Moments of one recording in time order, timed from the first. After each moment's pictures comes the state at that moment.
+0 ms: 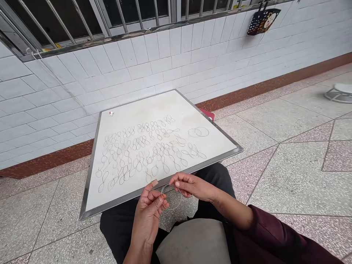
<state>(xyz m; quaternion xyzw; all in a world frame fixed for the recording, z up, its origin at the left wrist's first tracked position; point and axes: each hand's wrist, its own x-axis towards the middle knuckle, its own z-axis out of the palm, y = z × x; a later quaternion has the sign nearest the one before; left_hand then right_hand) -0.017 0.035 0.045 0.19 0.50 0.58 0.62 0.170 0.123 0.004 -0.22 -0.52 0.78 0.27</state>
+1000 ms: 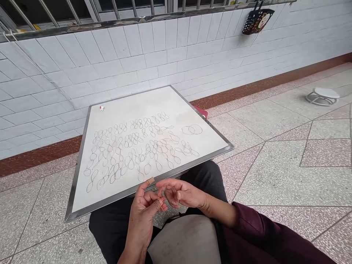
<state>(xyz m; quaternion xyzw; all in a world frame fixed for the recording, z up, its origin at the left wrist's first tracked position) -0.003 0.034 0.055 0.28 0.54 0.52 0.60 0.152 0.110 -0.020 0.00 -0.48 0.81 0.34</state>
